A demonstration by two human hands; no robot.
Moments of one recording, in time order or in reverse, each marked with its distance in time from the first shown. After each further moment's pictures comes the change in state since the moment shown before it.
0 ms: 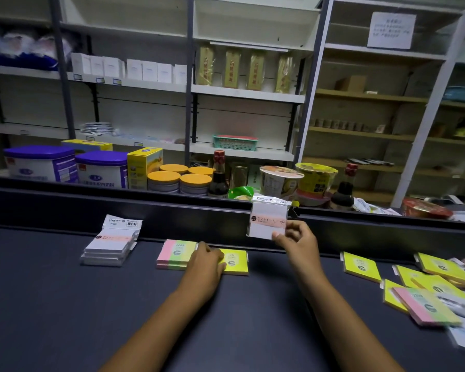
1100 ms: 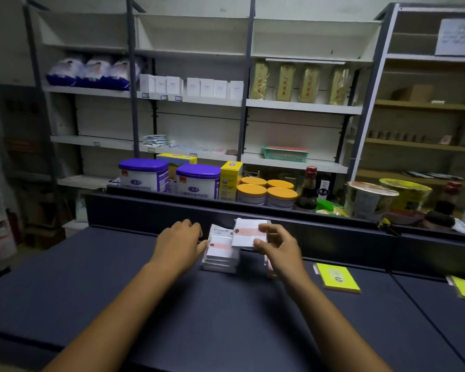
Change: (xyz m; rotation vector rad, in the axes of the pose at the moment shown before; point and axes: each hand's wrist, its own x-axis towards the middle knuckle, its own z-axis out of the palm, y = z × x) left_hand -0.033 -0.202 -0.219 0.486 0.134 -0.030; right_hand -0.067 -0.024 0.253 -0.079 -0.233 -0.090
